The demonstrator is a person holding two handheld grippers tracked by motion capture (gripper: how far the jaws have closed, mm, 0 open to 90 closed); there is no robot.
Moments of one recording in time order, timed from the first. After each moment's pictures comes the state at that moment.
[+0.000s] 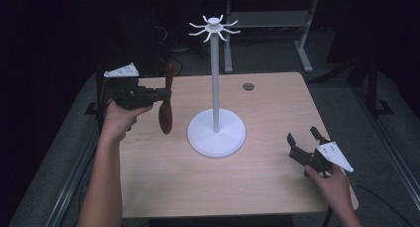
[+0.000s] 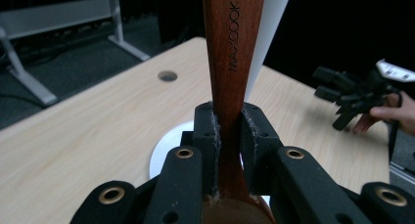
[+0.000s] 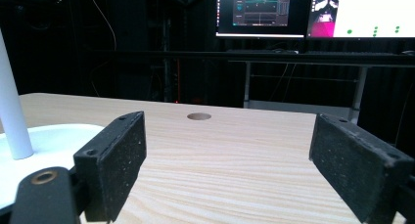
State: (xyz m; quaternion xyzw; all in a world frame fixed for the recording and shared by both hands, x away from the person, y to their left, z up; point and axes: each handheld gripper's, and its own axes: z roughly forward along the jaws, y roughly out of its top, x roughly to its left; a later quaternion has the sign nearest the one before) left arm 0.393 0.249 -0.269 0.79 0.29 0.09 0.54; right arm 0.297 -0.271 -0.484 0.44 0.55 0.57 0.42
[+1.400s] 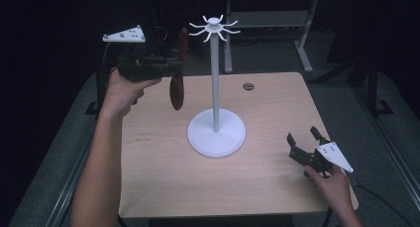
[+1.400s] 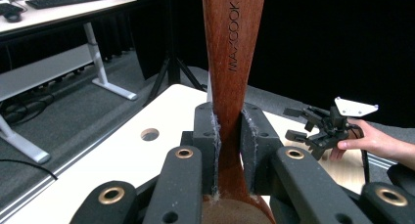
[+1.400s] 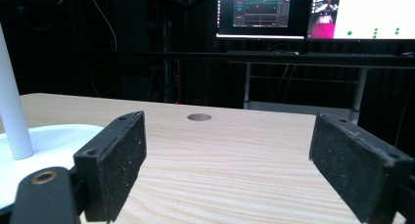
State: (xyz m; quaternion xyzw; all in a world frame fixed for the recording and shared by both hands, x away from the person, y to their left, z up) left arm 0.396 0.208 -0.186 0.80 0.20 0.11 0.56; right arm 0.296 -0.271 -0.484 0.44 0.55 0.57 0.42
